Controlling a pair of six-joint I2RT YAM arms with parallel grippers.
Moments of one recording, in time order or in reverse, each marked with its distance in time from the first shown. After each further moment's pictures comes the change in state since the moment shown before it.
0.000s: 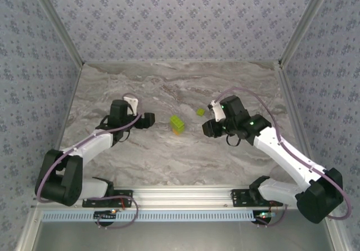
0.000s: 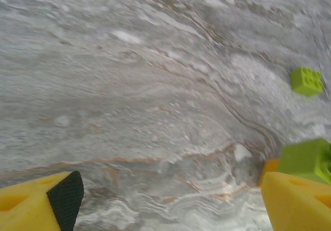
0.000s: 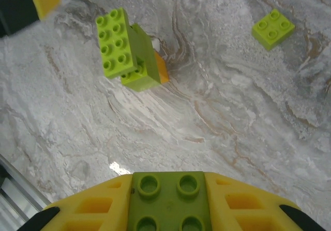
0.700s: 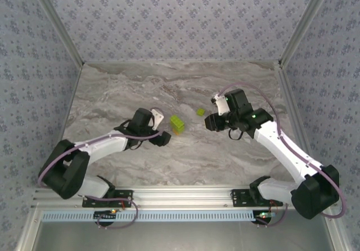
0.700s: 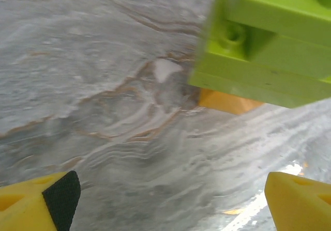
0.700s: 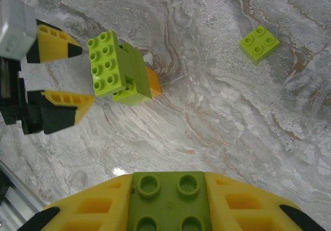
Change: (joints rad) left arm -0.286 0.110 0.044 -0.133 -0.093 0.201; right arm -0.093 0.045 0.033 -0.005 -0.064 -0.044
